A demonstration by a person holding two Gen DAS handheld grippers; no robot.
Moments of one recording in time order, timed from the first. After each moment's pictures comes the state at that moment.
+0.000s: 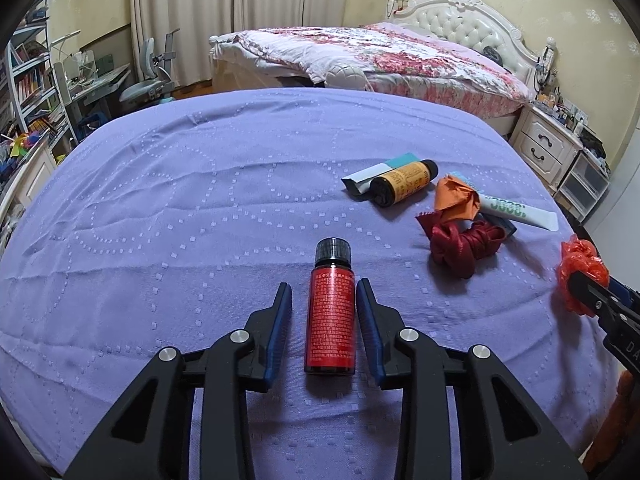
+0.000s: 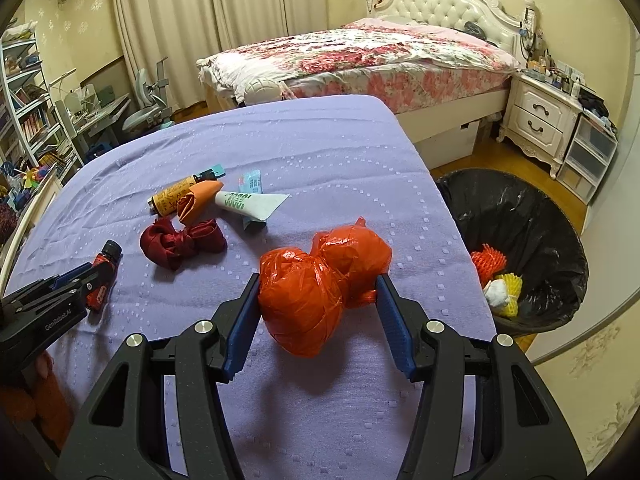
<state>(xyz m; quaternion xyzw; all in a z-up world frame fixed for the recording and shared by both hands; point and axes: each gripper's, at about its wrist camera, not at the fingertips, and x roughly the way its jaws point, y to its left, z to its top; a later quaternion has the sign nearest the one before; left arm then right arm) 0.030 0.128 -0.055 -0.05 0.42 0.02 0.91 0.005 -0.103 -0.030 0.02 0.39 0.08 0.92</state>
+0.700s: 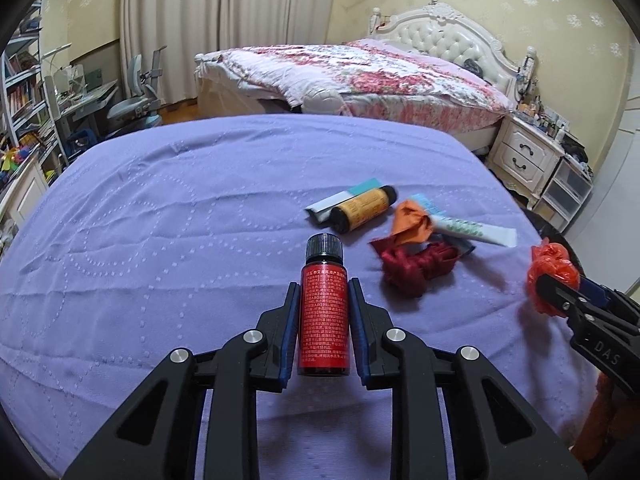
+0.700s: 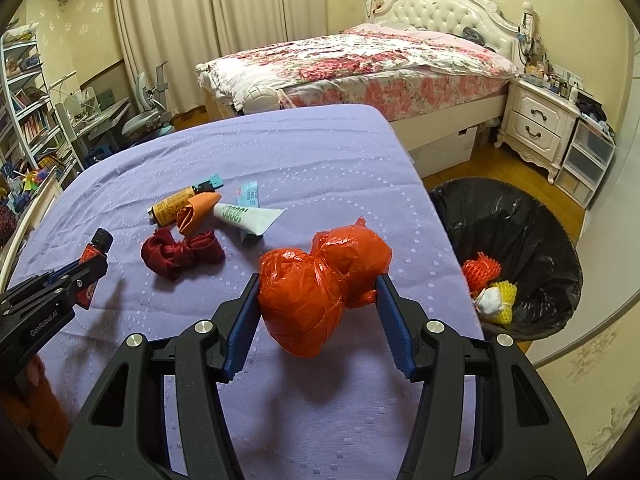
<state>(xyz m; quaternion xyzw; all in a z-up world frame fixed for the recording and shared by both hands) 0.019 0.108 -0.029 -0.04 0.38 -0.01 0.92 0.005 -0.108 -0.021 0.02 0.38 0.08 0.92</state>
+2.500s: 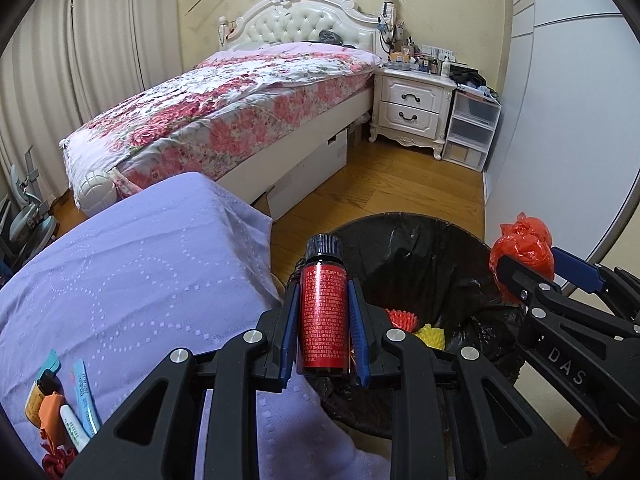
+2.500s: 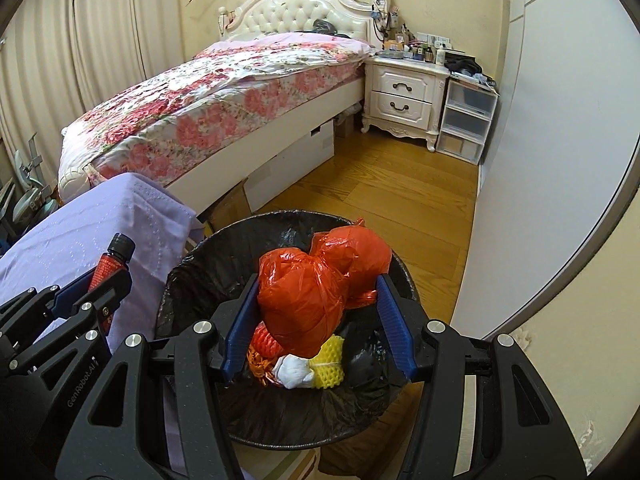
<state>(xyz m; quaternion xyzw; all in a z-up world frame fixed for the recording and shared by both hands) 0.145 -0.170 -0.037 0.09 0.37 -0.19 0.91 0.080 -0.323 -0.032 0.09 0.36 -0.15 0.92</state>
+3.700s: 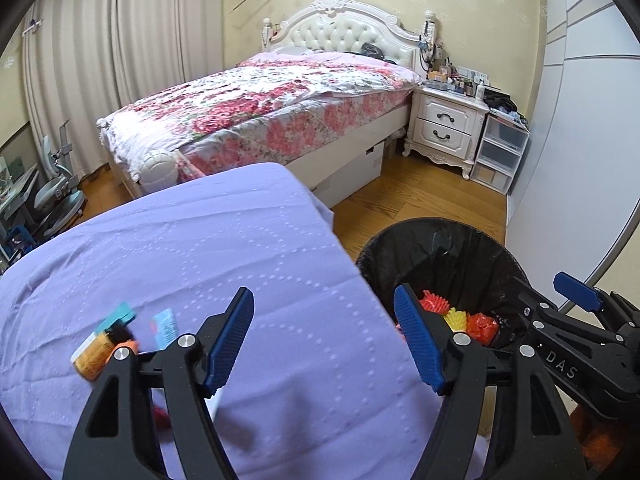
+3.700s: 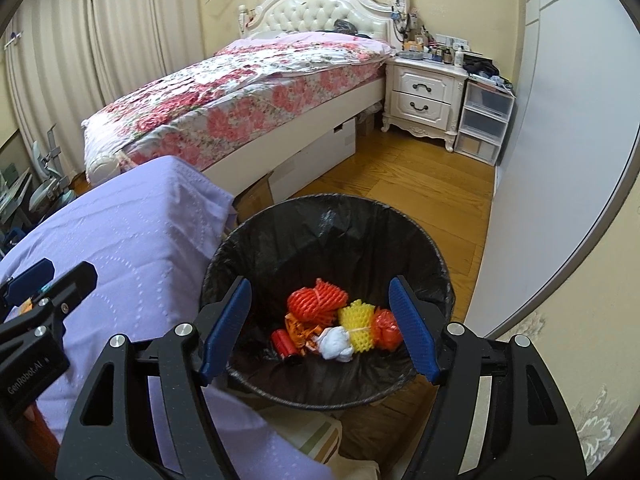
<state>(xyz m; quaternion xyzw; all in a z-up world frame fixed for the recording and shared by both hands) 0.104 -0.089 -0.008 0.05 0.36 -0.13 0.92 0.053 -0.277 -0.026 0.08 0.37 -0.11 0.92</state>
